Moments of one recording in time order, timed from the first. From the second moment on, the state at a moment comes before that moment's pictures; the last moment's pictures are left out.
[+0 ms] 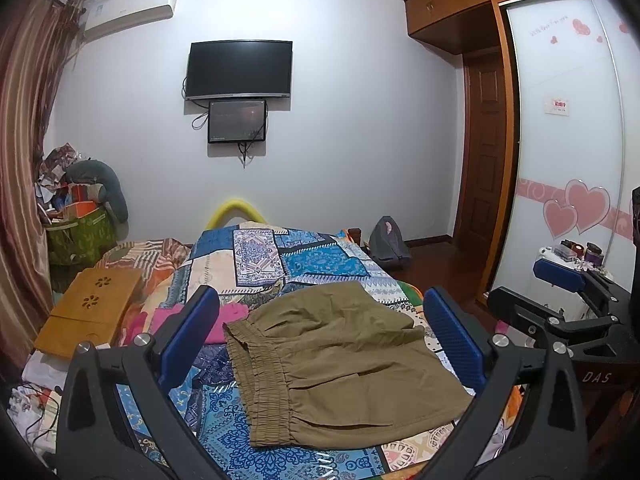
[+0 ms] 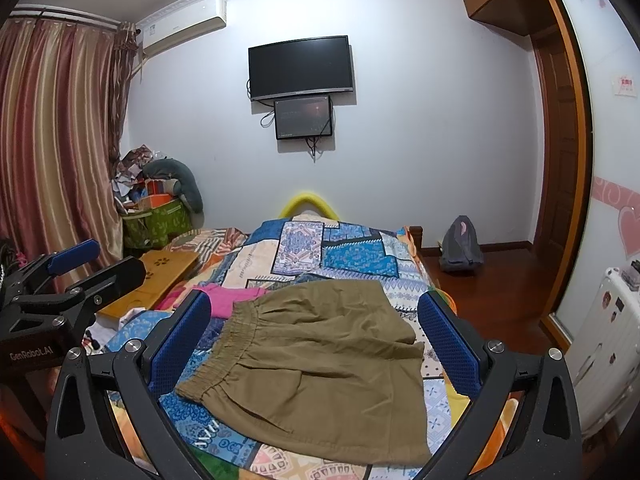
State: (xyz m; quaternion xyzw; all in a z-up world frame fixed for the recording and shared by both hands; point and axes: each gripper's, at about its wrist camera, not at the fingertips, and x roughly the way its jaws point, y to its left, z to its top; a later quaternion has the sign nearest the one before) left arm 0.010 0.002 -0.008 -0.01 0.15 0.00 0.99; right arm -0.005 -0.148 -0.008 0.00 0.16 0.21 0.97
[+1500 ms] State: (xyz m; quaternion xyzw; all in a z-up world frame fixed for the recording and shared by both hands) left arm 0.011 0.001 -0.004 -0.02 0.14 0.00 0.99; right arm -0.002 -0.151 -0.006 -0.01 0.16 0.21 0.96
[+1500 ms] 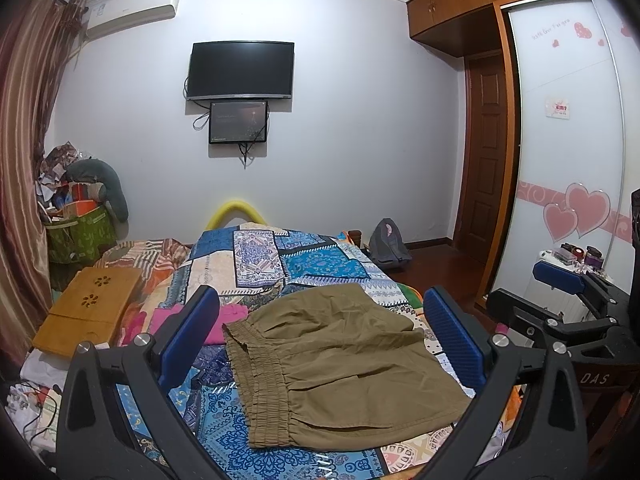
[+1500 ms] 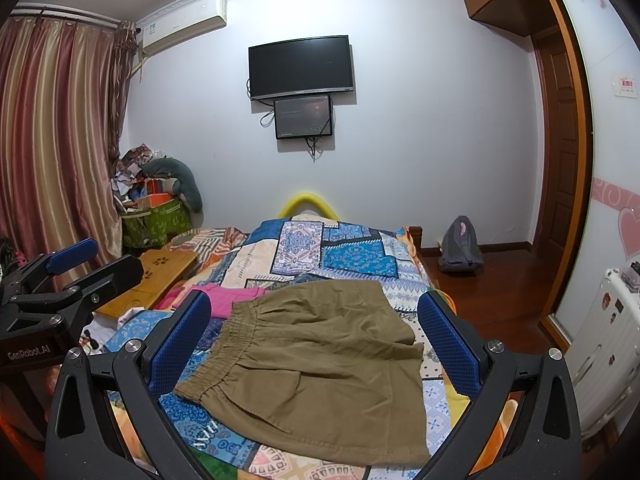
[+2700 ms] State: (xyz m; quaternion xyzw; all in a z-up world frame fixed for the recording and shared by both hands) left arm 0.222 0.134 -0.084 -0.03 0.29 0.08 0.95; right arm 0.174 -0.176 -0.048 0.03 0.23 0.17 0.96
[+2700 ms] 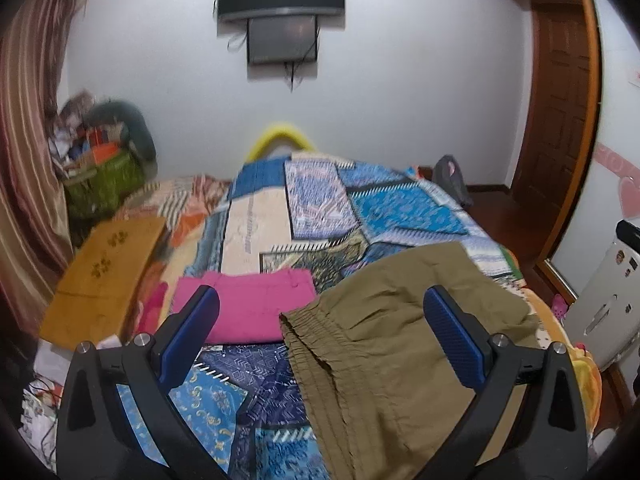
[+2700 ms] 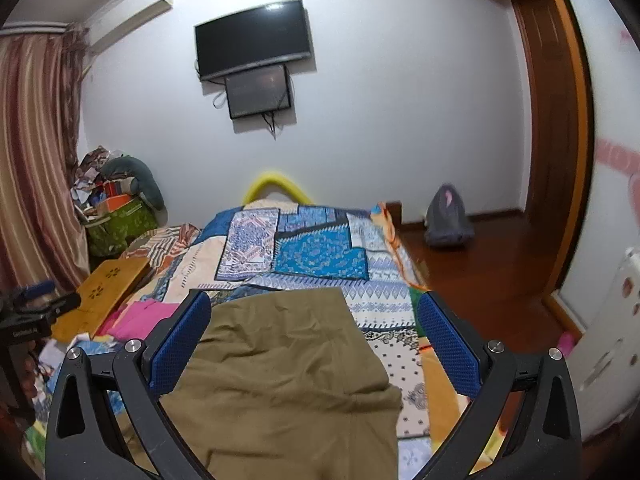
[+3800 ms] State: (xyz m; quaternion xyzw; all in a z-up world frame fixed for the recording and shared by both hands) left arm 0.387 0.209 -0.288 -0.13 0.51 0.00 0.85; right arm 0.404 -0.101 -0.189 -0.13 0.43 0.23 0.86
